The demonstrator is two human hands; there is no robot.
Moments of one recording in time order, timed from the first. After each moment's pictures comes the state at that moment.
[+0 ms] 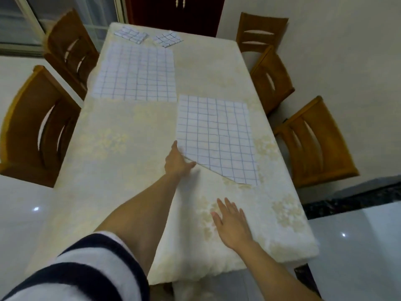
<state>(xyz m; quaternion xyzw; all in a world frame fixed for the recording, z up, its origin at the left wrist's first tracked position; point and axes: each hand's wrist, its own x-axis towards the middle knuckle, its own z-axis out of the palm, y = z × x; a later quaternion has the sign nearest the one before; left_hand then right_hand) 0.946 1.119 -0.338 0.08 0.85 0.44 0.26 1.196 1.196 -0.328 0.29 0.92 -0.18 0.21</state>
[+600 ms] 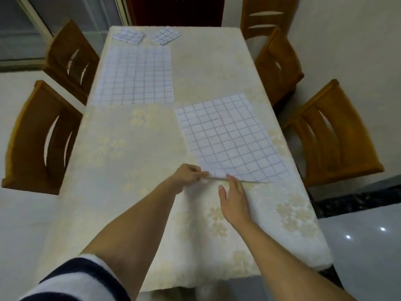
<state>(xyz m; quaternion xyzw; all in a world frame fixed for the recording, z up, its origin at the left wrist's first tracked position) 0.976 1.150 -0.334 0.07 0.76 0.48 0.43 1.148 1.252 -0.334 0.35 0.86 -0.37 -0.01</state>
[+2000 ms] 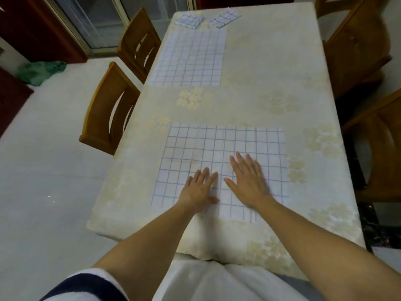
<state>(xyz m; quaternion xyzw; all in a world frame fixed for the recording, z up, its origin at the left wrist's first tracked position) 1.076 1.077 -0.351 0.24 0.93 0.01 0.28 1.116 1.276 -0.364 0.03 0.99 -0.12 0.10</state>
